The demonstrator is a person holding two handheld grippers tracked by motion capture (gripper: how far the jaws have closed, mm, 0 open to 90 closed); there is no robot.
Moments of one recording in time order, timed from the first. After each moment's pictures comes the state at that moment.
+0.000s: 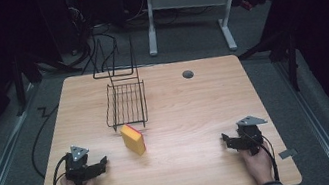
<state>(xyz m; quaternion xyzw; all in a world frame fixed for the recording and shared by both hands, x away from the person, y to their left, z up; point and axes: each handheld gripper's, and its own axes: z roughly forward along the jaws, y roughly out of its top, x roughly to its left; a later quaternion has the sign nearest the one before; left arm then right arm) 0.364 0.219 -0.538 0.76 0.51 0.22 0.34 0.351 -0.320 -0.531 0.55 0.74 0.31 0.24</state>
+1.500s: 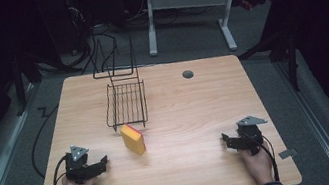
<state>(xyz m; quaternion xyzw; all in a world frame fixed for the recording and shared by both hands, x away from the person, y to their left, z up) 0.364 0.219 -0.537 0.75 0.52 0.21 0.34 0.351 -0.320 -0.531 0.55 0.74 0.31 0.24</state>
